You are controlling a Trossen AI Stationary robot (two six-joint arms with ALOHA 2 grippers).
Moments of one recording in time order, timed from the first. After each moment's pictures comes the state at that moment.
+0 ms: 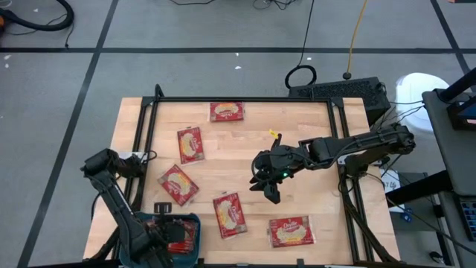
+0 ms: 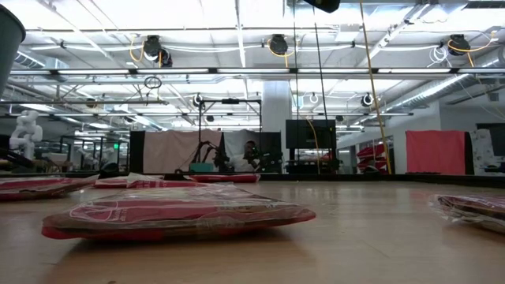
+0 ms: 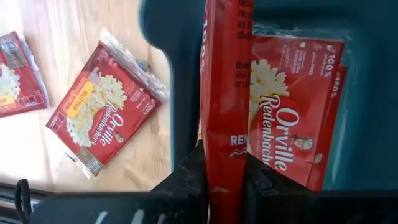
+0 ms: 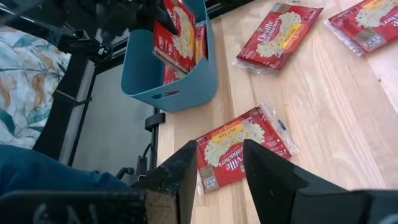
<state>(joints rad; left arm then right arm) -0.95 1.85 1.63 -1.46 -0.19 -0.97 0.20 1.46 1.34 -0.51 -0.16 0.54</state>
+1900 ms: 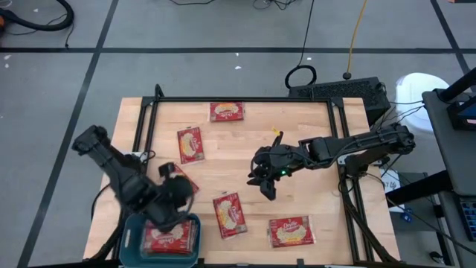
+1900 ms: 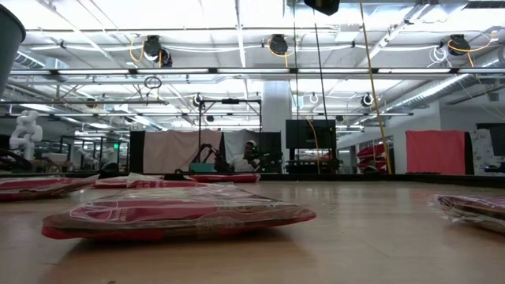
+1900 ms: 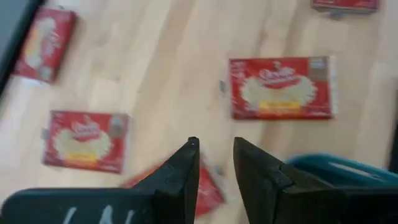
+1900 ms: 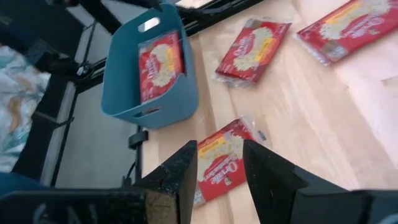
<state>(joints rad) -0.70 1.55 1.62 -1.43 -0.51 -0.92 0.20 1.46 1.34 -0.50 -0.05 0.58</state>
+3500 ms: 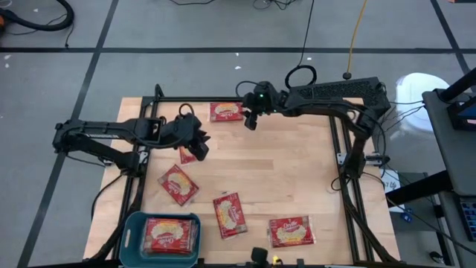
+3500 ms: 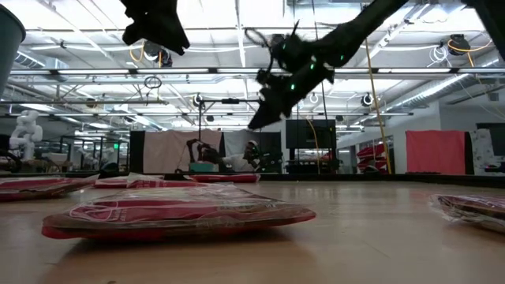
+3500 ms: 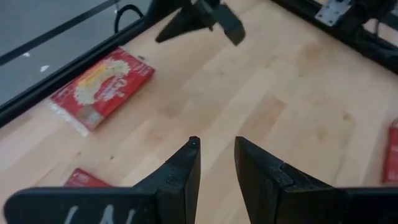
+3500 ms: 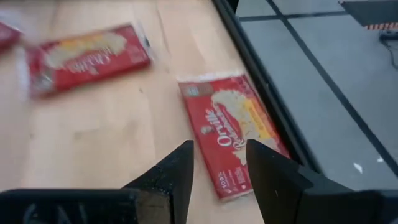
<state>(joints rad) 0.01 1.18 1.13 -0.72 -0.36 -0.55 -0.51 1.83 1.24 -0.04 -0.16 -0.22</state>
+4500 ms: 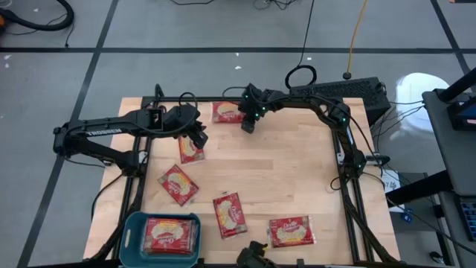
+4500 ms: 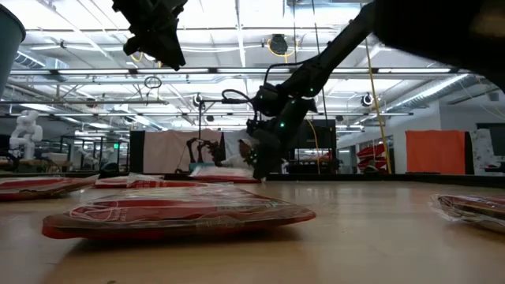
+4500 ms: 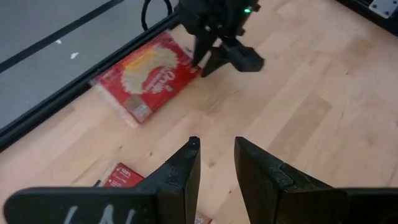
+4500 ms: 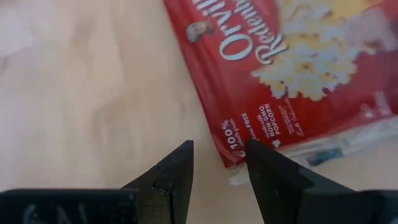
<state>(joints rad) 0.18 1.19 1.13 -0.77 -0.30 -0.46 -0.57 2.17 1.52 -0.43 -0.27 -0.16</state>
